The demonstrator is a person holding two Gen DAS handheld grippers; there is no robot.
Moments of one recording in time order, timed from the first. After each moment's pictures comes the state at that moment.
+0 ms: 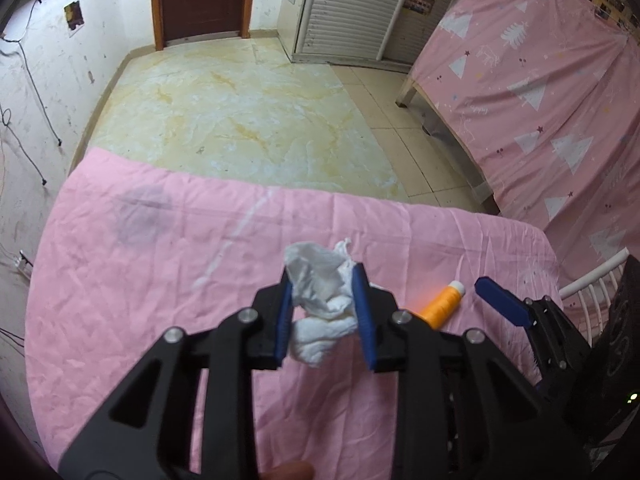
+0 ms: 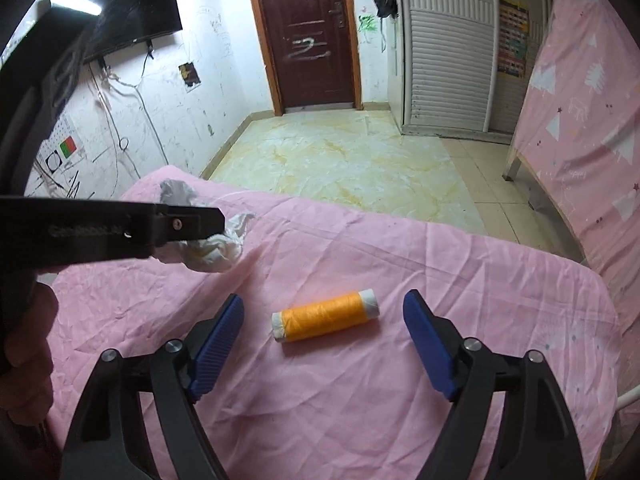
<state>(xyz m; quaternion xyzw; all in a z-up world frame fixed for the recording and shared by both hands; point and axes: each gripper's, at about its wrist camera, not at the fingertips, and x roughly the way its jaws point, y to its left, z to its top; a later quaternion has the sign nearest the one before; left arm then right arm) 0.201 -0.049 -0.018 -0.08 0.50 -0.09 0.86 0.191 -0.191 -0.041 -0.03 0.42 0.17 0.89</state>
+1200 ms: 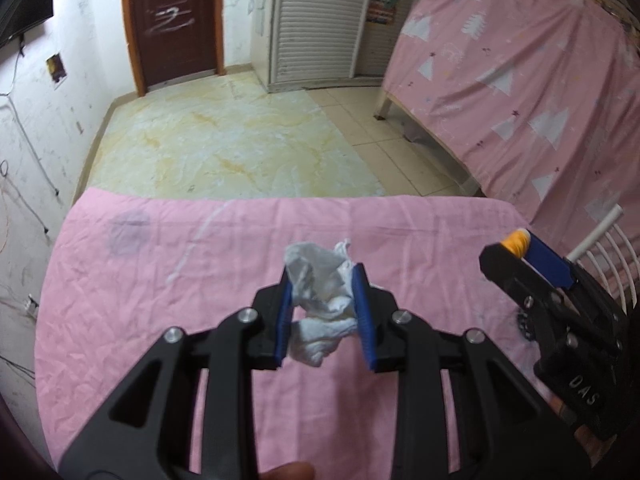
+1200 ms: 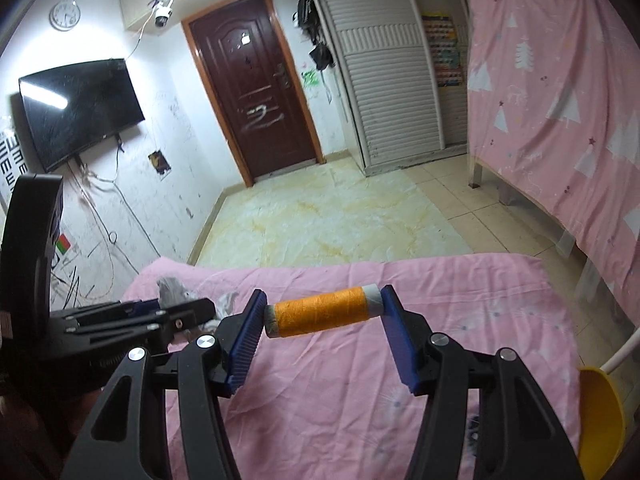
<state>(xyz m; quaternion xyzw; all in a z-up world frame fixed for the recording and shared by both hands) 0.149 -0.099 0.000 -0.01 0.45 -0.13 0.89 0.135 -0.285 0.009 0.10 0.33 0.10 0.93</state>
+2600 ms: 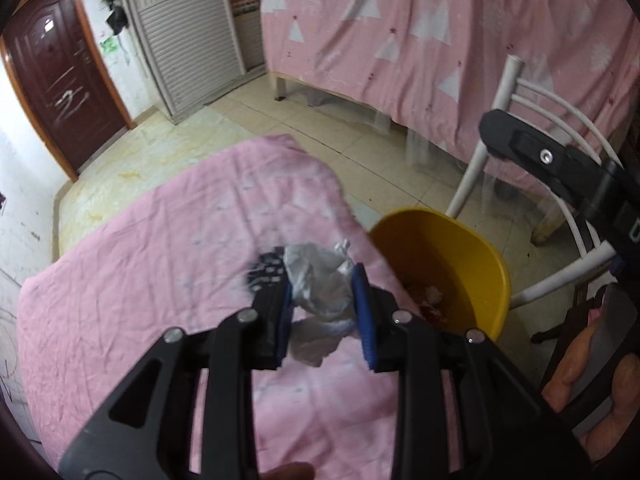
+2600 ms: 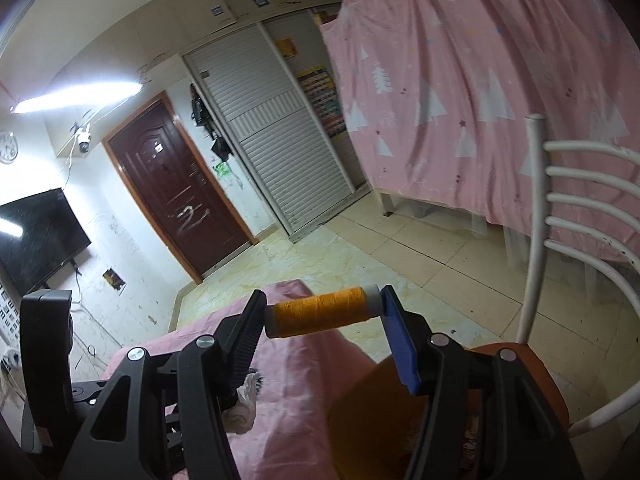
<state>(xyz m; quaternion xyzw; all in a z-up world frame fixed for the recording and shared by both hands) 0.042 -0.345 -0.010 0.16 0.44 -0.25 0.85 -0.014 -0.525 0.010 0.24 0.22 -0.04 0.94</state>
